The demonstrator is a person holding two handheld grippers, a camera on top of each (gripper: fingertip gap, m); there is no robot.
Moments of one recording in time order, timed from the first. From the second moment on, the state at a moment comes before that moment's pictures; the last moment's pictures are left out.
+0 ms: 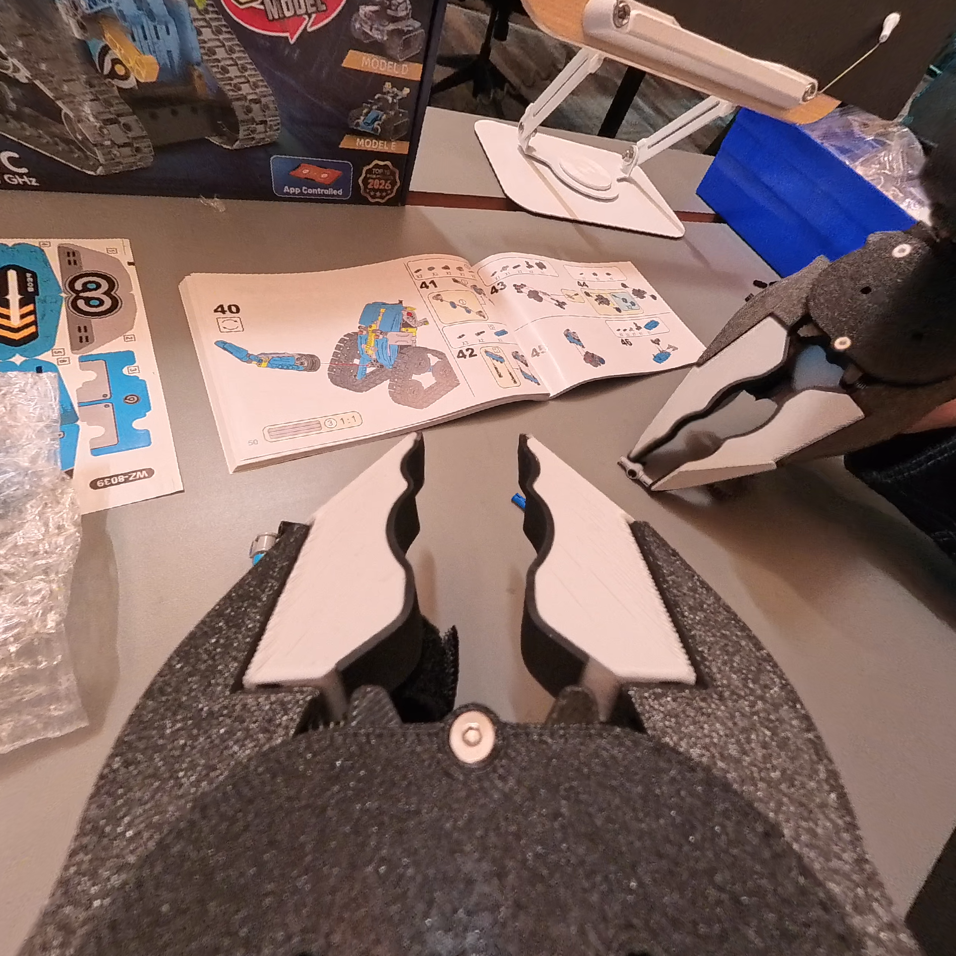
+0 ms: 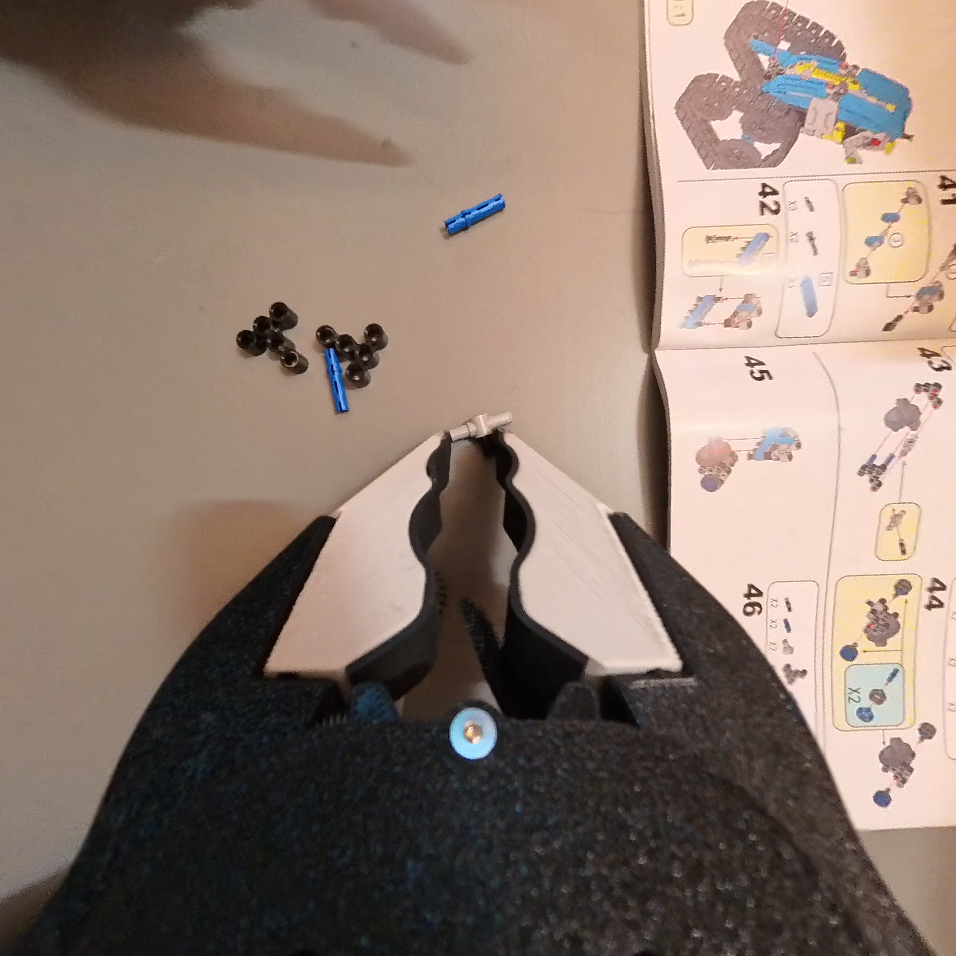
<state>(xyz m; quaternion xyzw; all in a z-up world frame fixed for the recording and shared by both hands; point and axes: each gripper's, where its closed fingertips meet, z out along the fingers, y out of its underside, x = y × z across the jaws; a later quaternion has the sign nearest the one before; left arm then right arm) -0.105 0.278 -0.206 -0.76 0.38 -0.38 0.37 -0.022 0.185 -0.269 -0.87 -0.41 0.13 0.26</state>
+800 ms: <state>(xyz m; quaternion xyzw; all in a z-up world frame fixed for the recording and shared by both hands) -0.101 0.270 -0.201 -0.74 0.40 -0.39 0.37 -0.097 0.148 -0.263 -0.85 -0.41 0.12 0.32</state>
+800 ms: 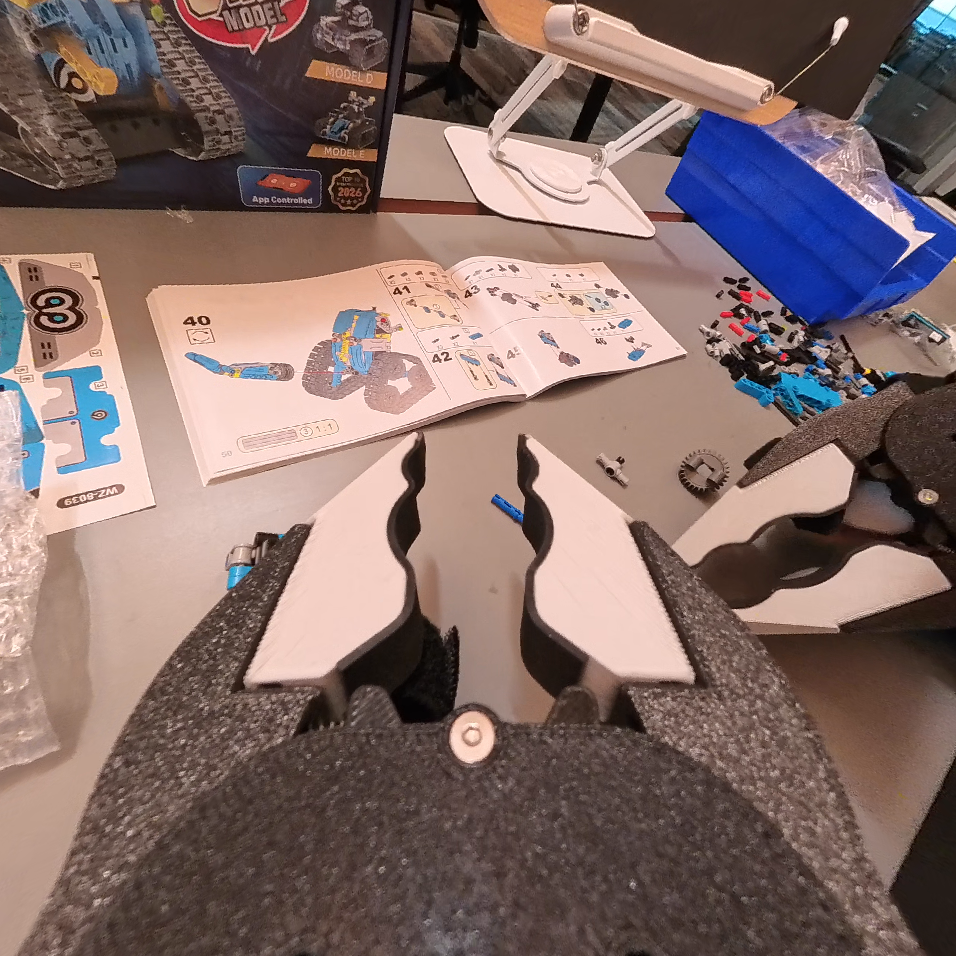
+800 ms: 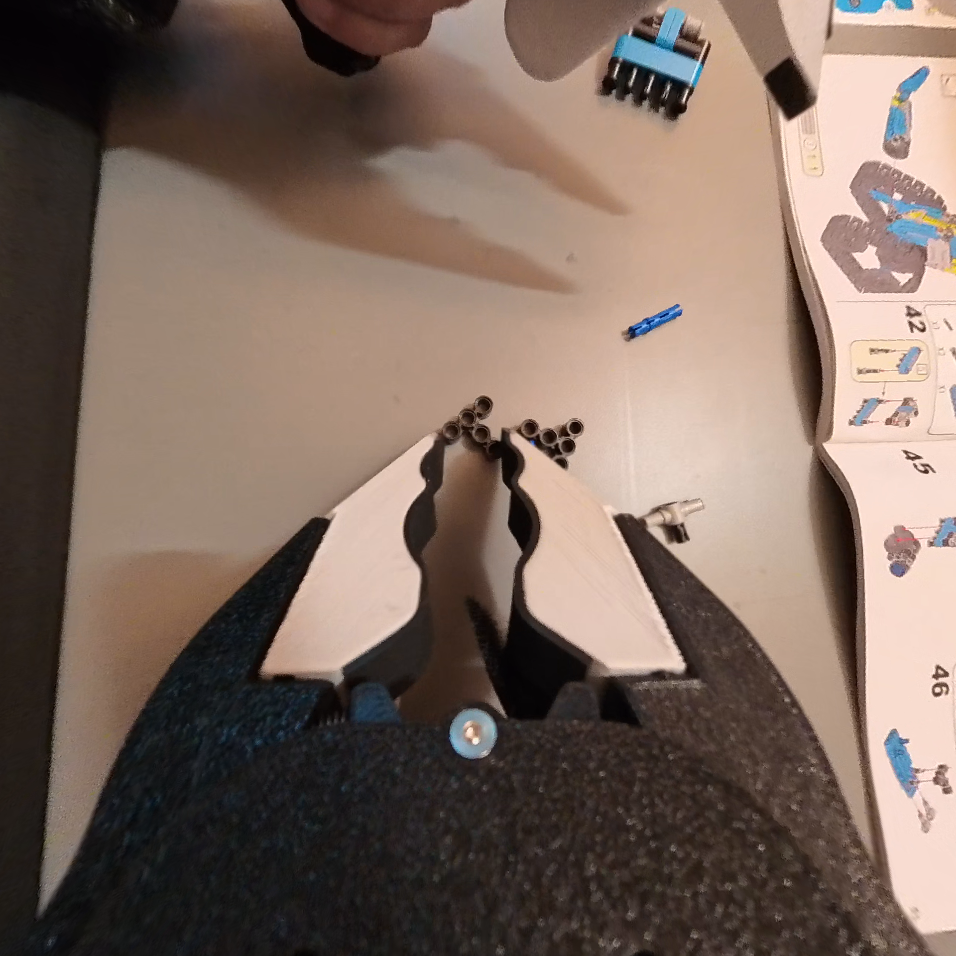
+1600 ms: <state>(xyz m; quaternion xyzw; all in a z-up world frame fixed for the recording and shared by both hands) -0.101 0.272 -0.205 -0.75 0.40 -0.39 0.37 -0.100 0.146 -0.262 -0.85 -0.40 0.13 0.32</state>
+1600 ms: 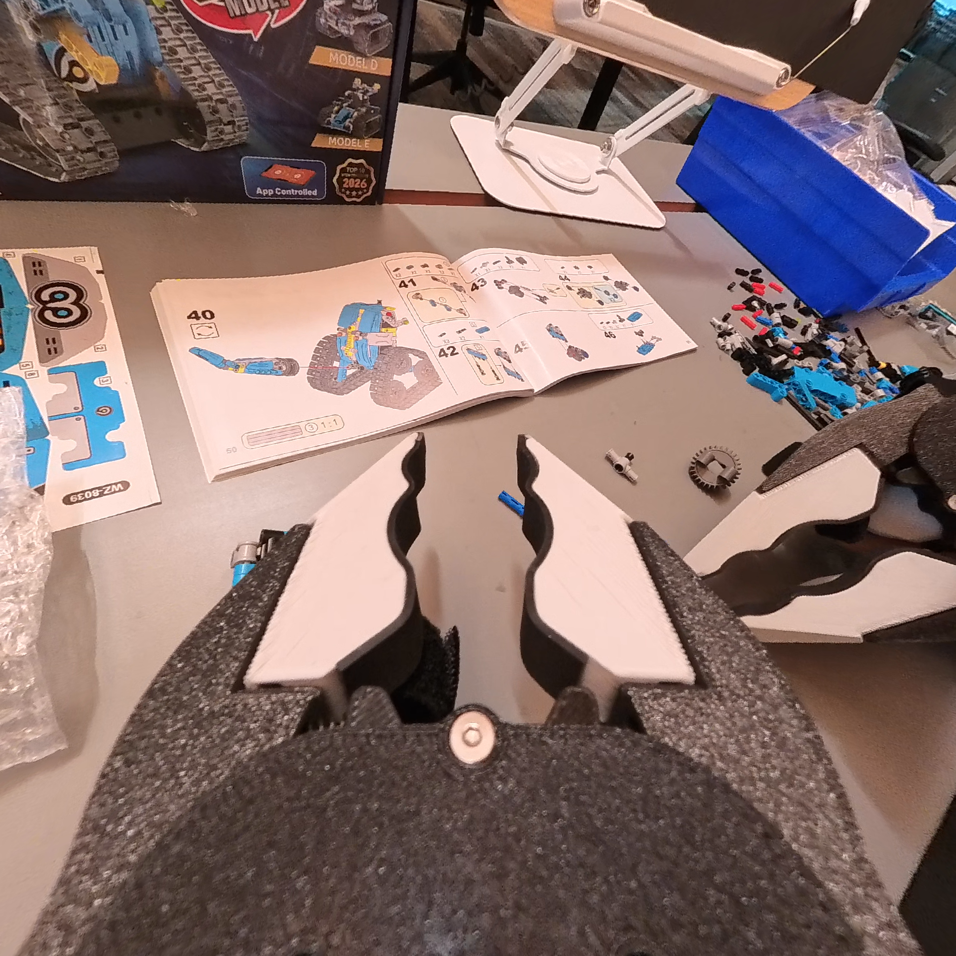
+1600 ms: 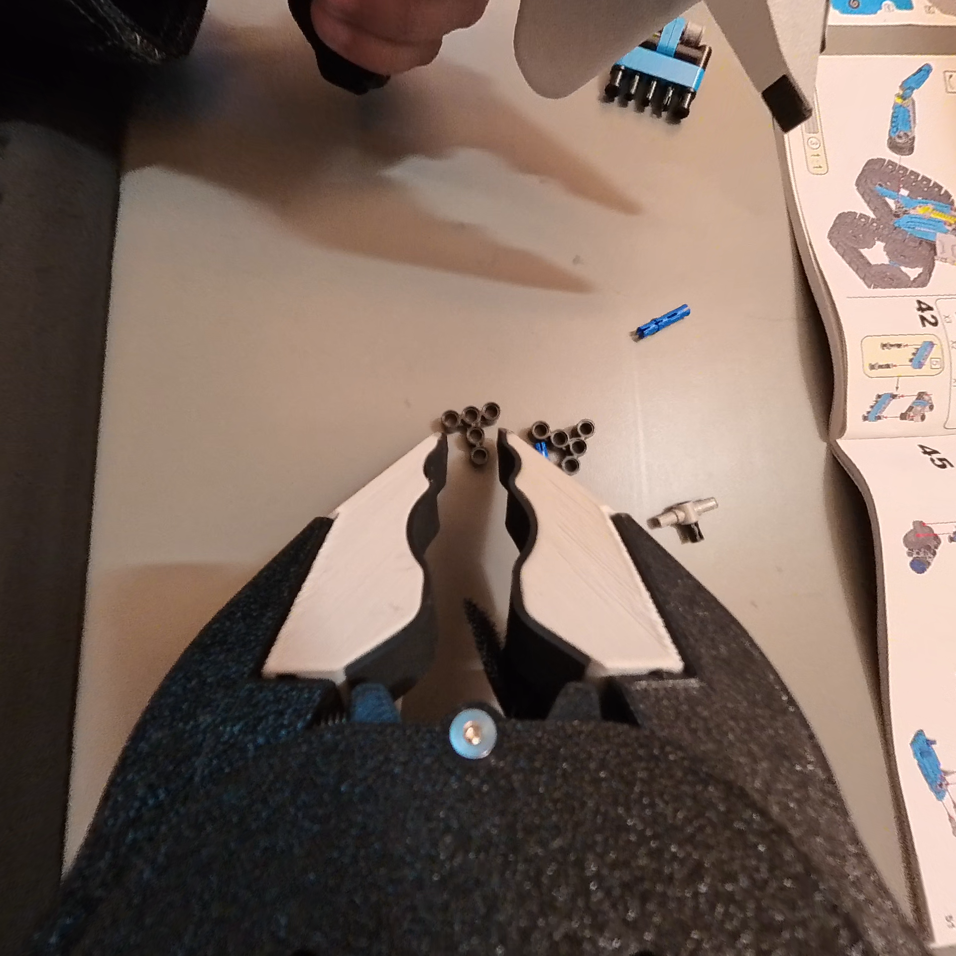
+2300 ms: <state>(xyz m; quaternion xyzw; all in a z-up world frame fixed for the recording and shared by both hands) -0.083 0.201 -0.142 -0.60 0.43 -0.59 0.32 -0.057 0.184 -0.151 -0.70 -0.35 -0.18 0.60</state>
